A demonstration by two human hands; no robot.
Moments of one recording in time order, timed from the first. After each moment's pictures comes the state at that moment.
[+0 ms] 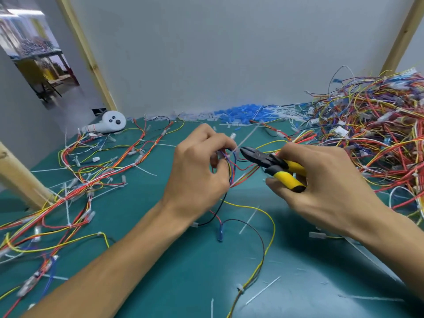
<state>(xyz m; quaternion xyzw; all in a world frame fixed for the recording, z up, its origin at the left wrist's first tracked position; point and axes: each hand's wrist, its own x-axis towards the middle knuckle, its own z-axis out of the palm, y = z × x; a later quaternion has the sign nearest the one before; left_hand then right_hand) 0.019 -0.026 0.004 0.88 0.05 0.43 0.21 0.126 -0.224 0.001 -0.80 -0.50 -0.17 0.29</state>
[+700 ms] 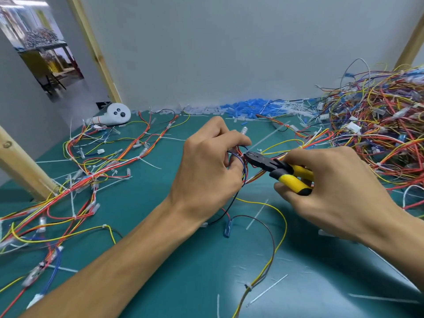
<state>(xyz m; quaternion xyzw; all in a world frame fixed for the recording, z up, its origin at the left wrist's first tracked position) 0.016 -0.032 0.006 0.88 0.04 0.44 0.18 0.109 -0.224 0.009 -0.85 -0.45 -0.12 0.25</state>
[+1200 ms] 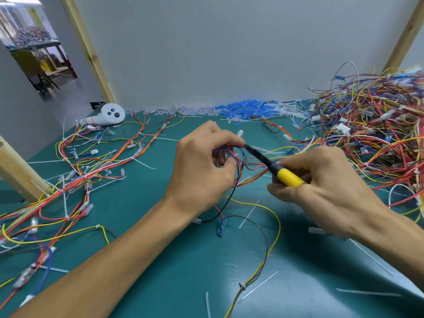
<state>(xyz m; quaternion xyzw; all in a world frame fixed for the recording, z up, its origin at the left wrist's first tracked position) 0.019 -0.031 0.003 0.86 0.04 0.42 0.28 0.111 -0.222 0.010 -0.83 -0.43 0.02 0.37</state>
